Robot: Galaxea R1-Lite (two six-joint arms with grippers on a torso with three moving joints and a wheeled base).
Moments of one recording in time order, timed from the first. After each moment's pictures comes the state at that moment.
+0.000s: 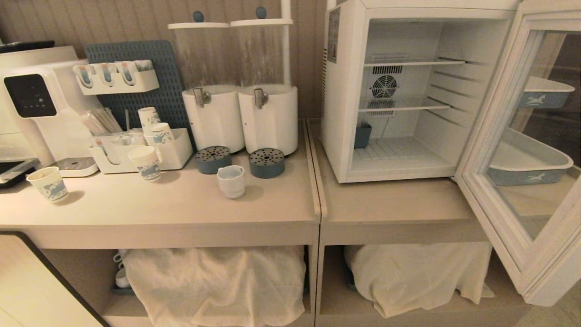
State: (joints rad) left arm 0.00 0.00 0.00 -0.14 -0.01 -0.15; right arm 0.00 0.02 -0.02 0.05 0.01 -0.01
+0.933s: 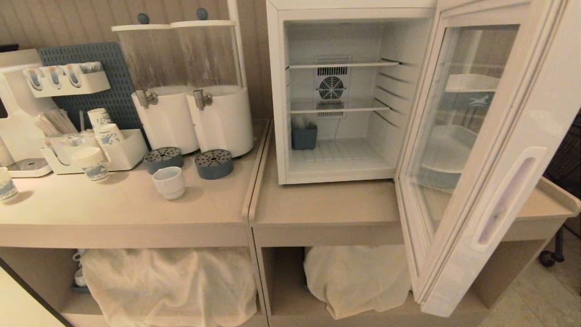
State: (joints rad) left arm 0.00 0.00 0.00 -0.14 -0.01 -0.16; right arm 0.00 0.02 -0.02 0.05 0.01 -0.01
